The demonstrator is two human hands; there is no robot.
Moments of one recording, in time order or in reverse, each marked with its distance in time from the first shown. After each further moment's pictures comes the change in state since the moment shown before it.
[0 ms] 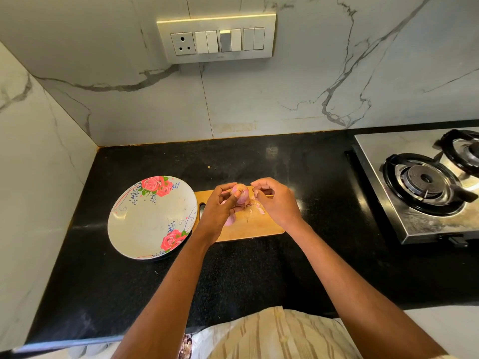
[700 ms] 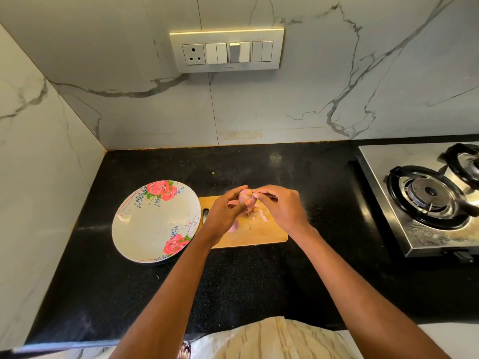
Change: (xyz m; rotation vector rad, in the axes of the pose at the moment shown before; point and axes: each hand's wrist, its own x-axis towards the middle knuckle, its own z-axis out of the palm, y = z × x) left_hand 0.007 0.014 0.003 0.194 -0.037 0.005; right_hand 0.004 -0.011 -0.011 -0.107 0.030 -0.210
